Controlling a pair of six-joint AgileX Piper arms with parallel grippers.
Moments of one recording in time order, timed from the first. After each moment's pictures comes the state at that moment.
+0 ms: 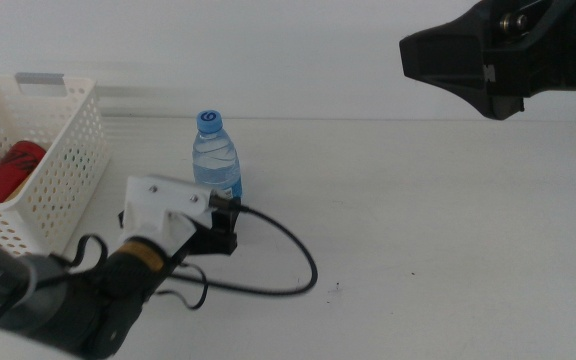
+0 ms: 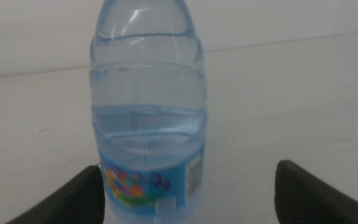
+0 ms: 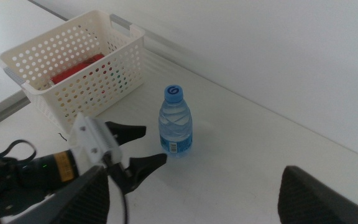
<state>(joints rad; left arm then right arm) -0.39 1.91 -0.53 -0.02 -1.05 -0.10 0.75 1.09 -1.30 -0.09 0.74 0.11</state>
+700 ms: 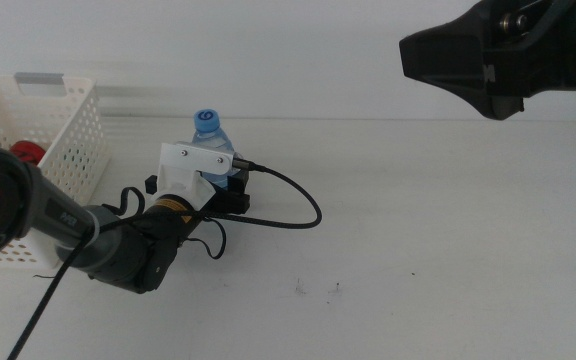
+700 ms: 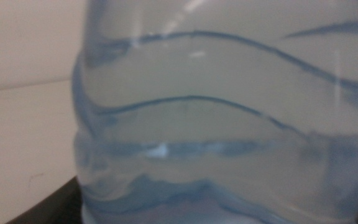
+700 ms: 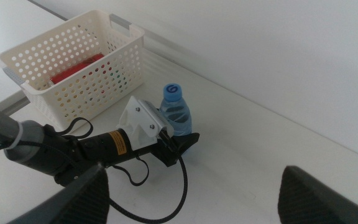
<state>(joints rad) -0.33 2.16 -0.90 -0.01 -0.90 -0.06 0.75 1.09 -1.30 -0.09 0.74 0.11</state>
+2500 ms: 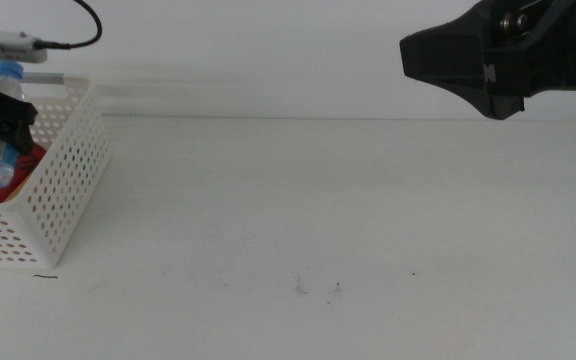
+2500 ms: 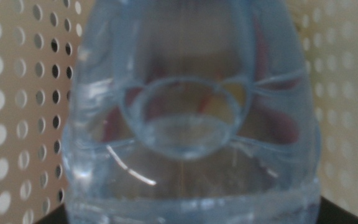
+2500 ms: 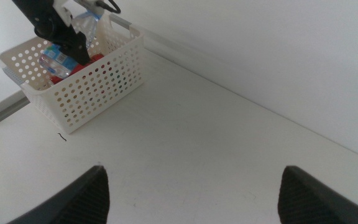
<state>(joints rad) 0.25 2.04 -1.79 -0.09 1.11 0.36 0.75 1.09 -1.30 -0.09 0.74 0.11</state>
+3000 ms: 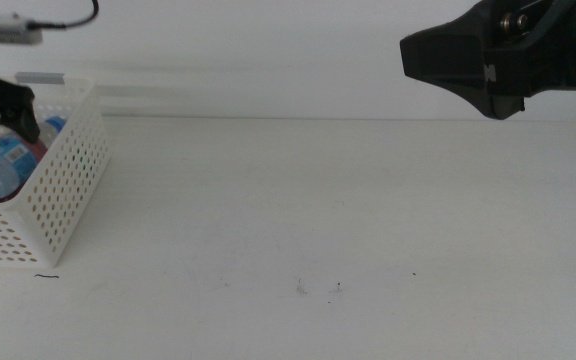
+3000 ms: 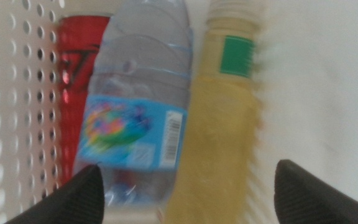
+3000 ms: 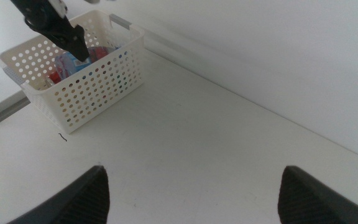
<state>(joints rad) 0.25 1.97 -1.80 -0.14 1.18 0.35 0.75 1.09 -1.30 -0.09 0.74 0.11</state>
